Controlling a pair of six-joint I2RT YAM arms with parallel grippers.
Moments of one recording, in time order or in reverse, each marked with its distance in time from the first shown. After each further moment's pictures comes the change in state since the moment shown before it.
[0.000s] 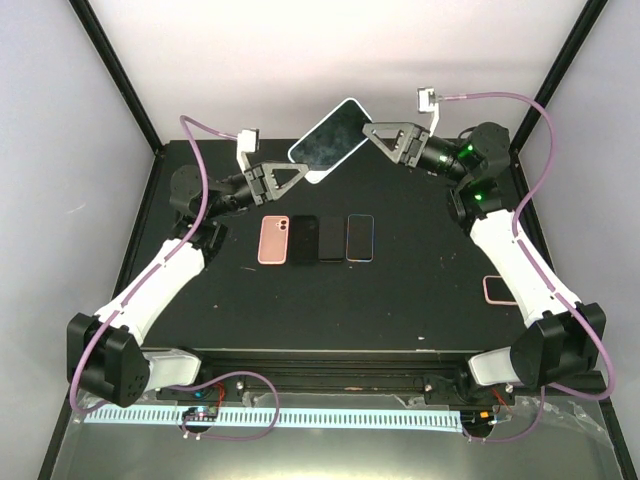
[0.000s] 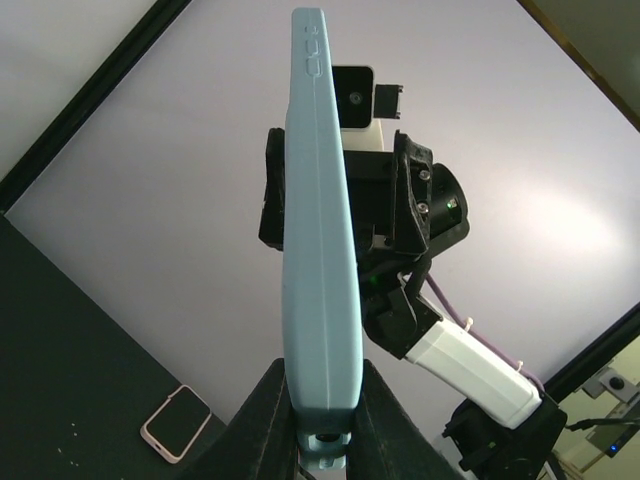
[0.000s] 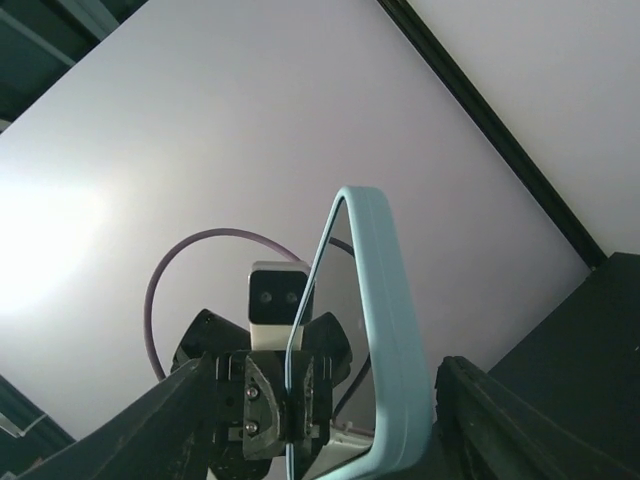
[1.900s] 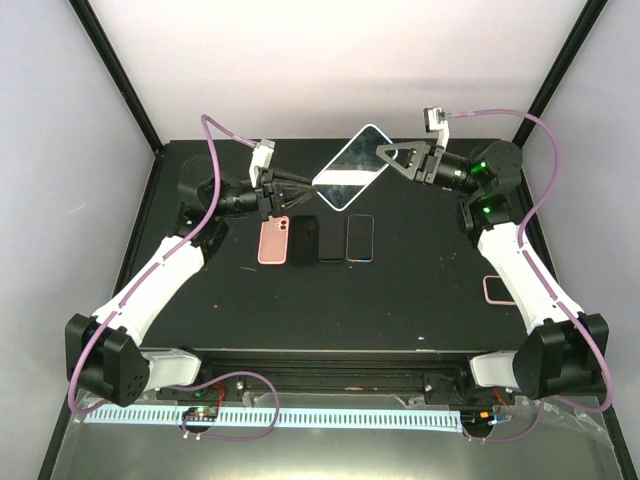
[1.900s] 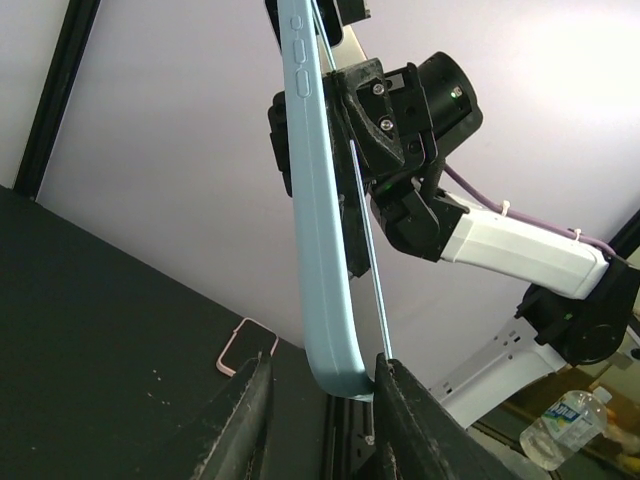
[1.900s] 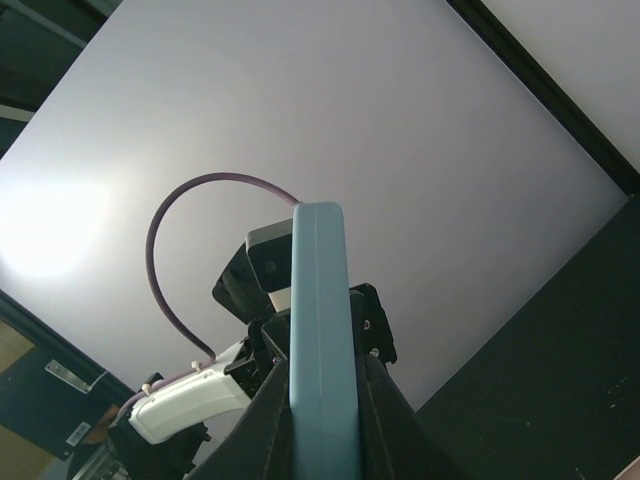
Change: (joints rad) left arm -0.011 0.004 0.048 -0.279 0.151 0.452; right arm -0.082 -0.062 -0.149 0.138 -0.169 0.169
